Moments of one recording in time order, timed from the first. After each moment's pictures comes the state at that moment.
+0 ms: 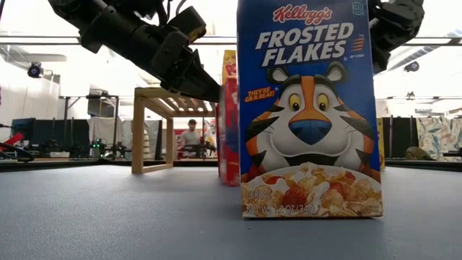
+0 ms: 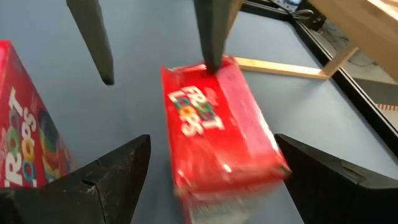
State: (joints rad) left arm -0.14 1.57 0.76 0.27 -0.30 -0.02; right arm 0.10 1.68 0.74 0.46 0.33 -0.13
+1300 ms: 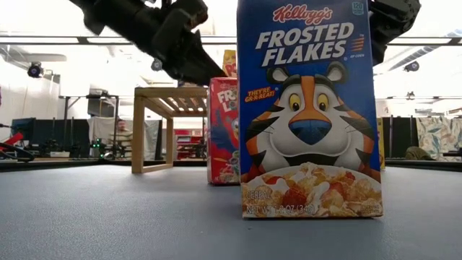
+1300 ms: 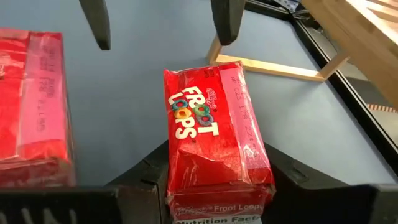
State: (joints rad) left arm -0.14 1.51 0.85 0.10 -0.30 -0.02; right arm 0.10 1.65 0.78 0.37 0.33 -0.15
